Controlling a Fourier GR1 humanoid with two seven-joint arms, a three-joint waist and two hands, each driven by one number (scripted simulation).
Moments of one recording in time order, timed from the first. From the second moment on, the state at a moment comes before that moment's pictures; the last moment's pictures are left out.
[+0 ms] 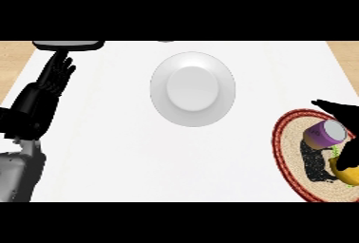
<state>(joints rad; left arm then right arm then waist) -0.28 0.35 0.03 -1.58 0.12 -0.01 0.10 -0.31 -0.76 0.19 -1.24 0.64 0.48 0.14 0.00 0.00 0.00</state>
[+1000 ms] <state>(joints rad) -0.29 0.31 0.07 -1.61 0.07 -0.04 0.13 -0.37 -0.61 0.13 -0.94 0.89 0.19 -0.08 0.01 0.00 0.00</state>
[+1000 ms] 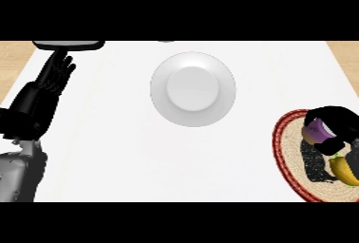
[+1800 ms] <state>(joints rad) -0.29 0.29 0.09 -1.61 0.06 -0.06 0.13 -0.49 -0.63 -0.07 -0.73 0.88 -0.11 -0.14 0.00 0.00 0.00</state>
